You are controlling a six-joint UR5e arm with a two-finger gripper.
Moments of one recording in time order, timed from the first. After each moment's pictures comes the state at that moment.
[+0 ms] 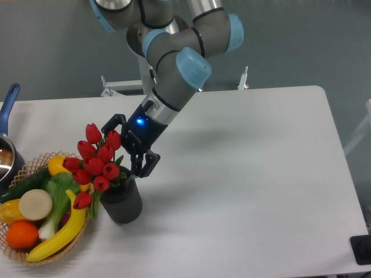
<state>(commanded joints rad) 2.41 -1.77 -1.93 -0.74 0.71 1.14</state>
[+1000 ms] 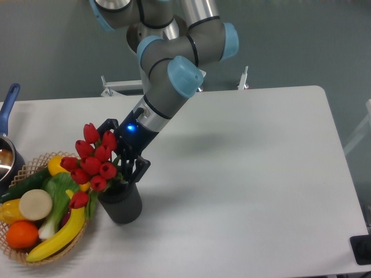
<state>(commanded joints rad) 2.38 -1.79 -1.93 -0.74 0.73 1.17</state>
